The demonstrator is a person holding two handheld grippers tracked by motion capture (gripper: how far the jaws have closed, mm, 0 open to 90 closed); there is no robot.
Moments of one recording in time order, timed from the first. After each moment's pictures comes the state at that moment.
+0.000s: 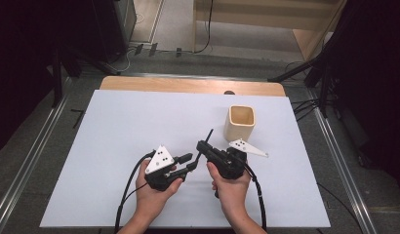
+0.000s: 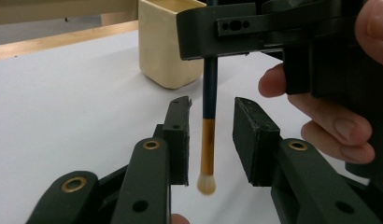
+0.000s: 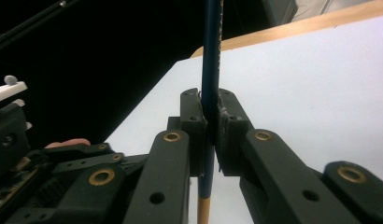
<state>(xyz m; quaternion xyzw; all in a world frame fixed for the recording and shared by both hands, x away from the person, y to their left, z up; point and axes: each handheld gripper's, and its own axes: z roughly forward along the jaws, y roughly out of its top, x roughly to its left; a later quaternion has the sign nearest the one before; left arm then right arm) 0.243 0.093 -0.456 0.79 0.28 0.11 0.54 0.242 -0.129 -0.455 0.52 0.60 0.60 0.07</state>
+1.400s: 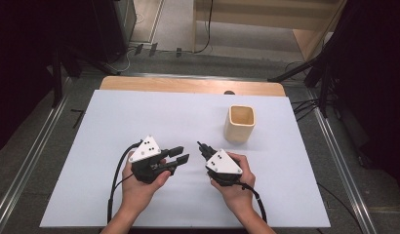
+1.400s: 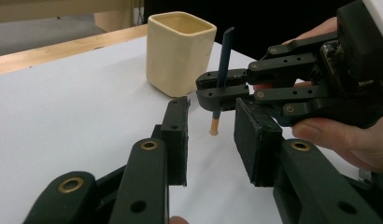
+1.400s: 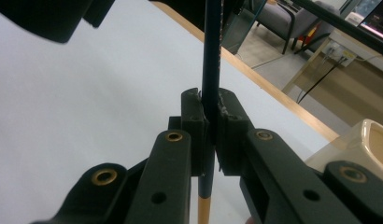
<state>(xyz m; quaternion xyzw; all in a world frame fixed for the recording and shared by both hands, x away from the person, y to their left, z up) 0.253 0.117 -0.423 0.79 0.27 0.09 0.54 0.231 -0.113 -0.460 0.30 0.78 0.41 0.37</state>
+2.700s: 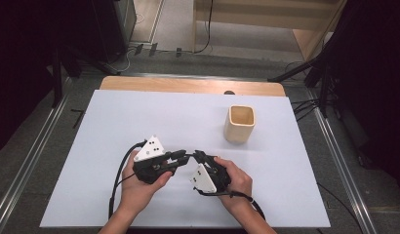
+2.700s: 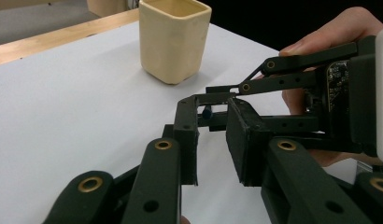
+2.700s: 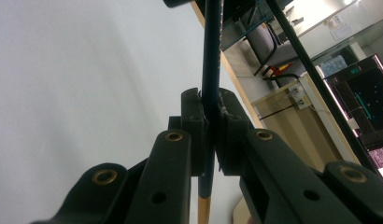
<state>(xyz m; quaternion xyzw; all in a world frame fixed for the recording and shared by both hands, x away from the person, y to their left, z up) 0.253 0.111 -0.420 0.82 0.26 0.09 0.51 0.219 -0.086 -0.474 0.15 0.81 0.29 0.48</state>
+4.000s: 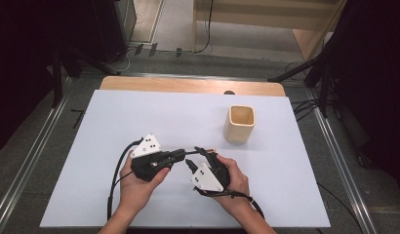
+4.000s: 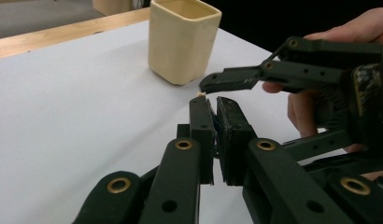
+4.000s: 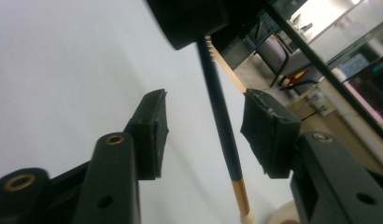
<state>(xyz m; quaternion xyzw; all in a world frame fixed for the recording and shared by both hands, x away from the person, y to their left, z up) 0.258 0.119 -0.421 0.80 0.28 0.08 0.52 0.217 -0.086 -0.469 0.18 0.80 0.37 0.44</state>
